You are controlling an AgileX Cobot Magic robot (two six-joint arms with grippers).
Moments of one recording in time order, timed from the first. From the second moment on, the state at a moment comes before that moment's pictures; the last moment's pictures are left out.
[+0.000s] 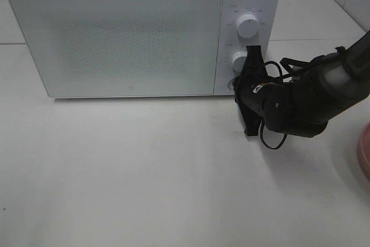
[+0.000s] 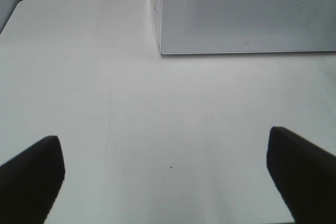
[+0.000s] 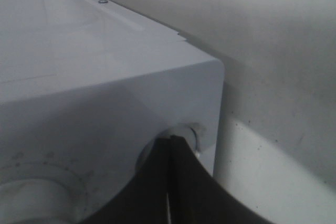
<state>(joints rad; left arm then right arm) 0.06 -0.01 -0.50 -0.18 1.03 0.10 0.49 2.09 -0.84 0.54 -0.81 1.35</state>
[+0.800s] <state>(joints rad) 0.06 -0.01 -0.50 -0.18 1.03 0.10 0.51 2.16 -0.92 0.66 -0.85 1.29</state>
